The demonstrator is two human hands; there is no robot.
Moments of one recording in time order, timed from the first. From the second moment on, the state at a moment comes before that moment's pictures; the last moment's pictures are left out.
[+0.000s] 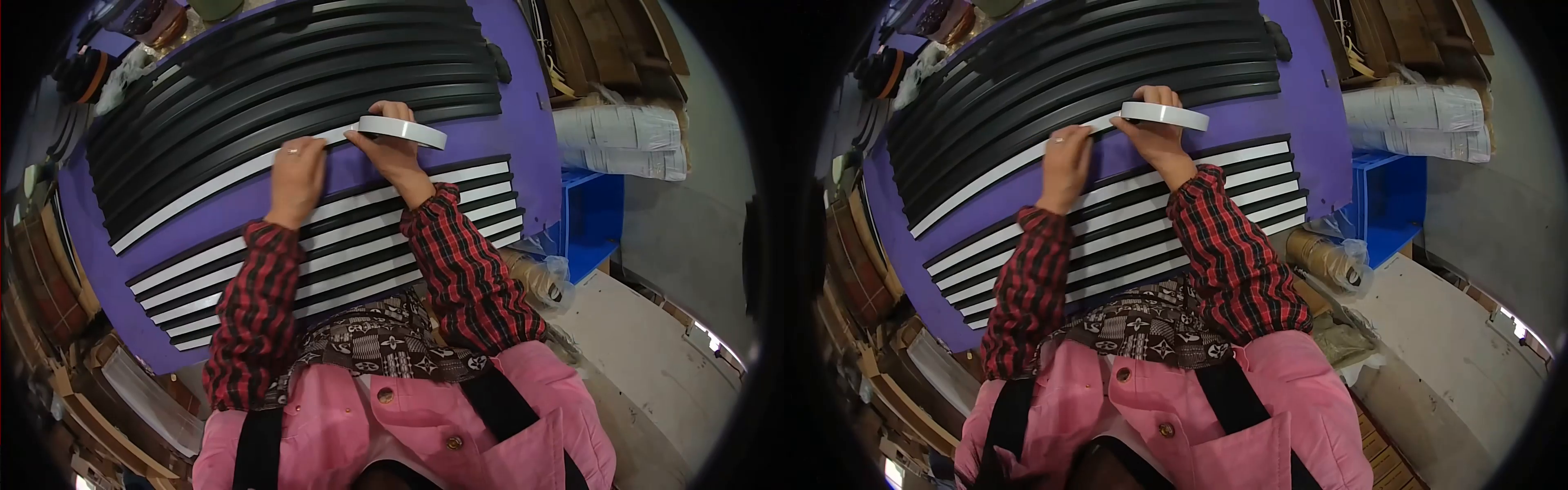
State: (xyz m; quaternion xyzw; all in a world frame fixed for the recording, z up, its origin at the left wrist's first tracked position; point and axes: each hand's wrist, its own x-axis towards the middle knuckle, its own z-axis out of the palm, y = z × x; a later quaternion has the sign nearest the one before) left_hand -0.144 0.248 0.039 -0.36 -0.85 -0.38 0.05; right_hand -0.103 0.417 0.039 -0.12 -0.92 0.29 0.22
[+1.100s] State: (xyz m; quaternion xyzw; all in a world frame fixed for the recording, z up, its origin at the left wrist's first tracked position) left_hand -0.126 0.445 0.051 -0.53 -0.81 -0.24 0.07; right_hand -0.126 0.660 0.081 -0.22 -0.95 0.14 0.19
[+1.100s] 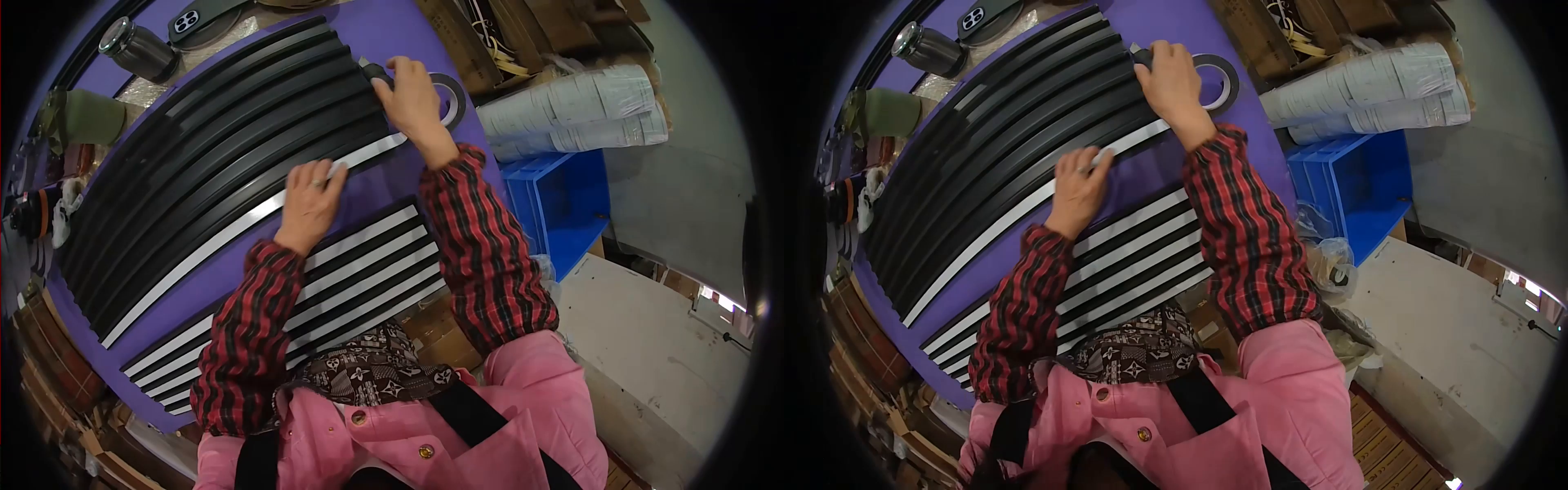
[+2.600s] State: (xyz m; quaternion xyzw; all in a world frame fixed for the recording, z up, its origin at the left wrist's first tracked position) left_hand -0.121 0.498 0.017 -0.52 -0.83 -0.20 0.03; right_hand -0.127 0.687 0.056 -0.20 -0.93 0.14 0.27
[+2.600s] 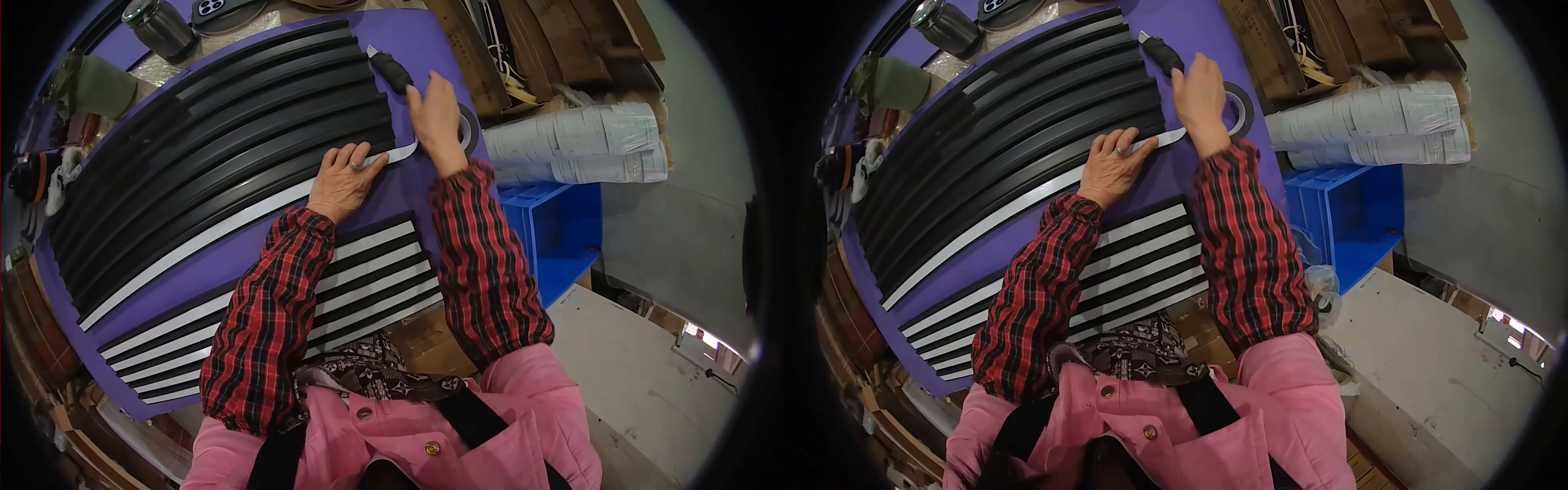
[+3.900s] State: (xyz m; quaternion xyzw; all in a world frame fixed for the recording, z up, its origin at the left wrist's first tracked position) left_hand -0.139 0.163 0.099 0.11 -0.53 -0.82 -0.16; right_hand -0.142 0.356 0.112 -0.06 -0.23 0.97 0.05
